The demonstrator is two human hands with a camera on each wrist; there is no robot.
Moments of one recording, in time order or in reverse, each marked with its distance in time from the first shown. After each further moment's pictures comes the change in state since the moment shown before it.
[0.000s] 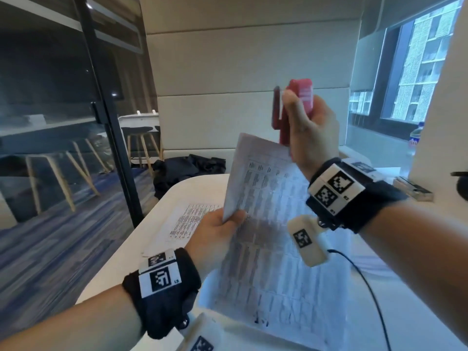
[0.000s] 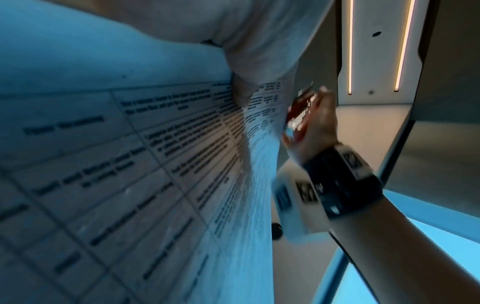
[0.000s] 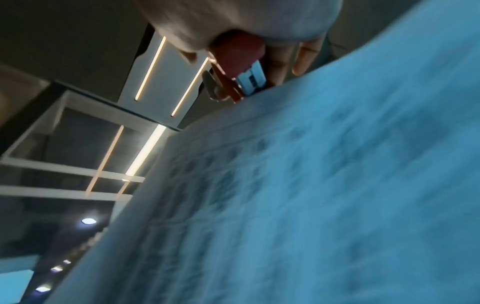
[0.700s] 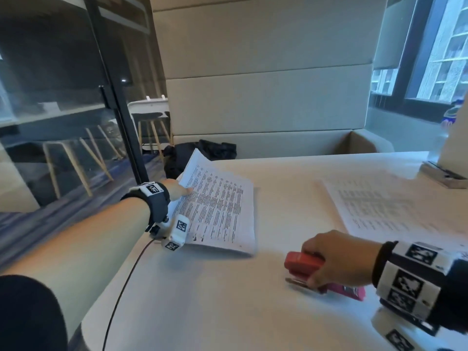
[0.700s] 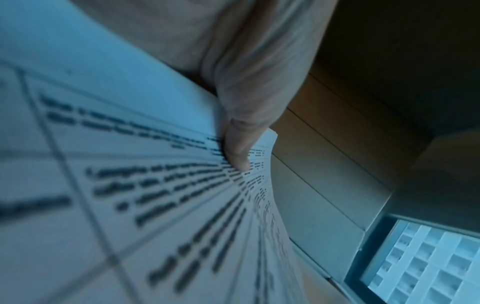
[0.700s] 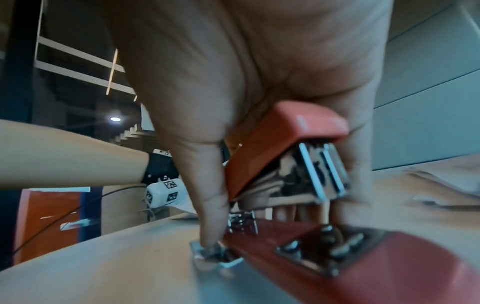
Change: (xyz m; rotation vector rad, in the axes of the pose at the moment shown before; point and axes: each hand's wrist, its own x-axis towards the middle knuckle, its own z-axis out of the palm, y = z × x) left_hand 0.159 -0.076 -0.142 0.930 0.040 -0.529; right_hand -0.106 0.074 -0.056 -0.998 -1.302 0.404
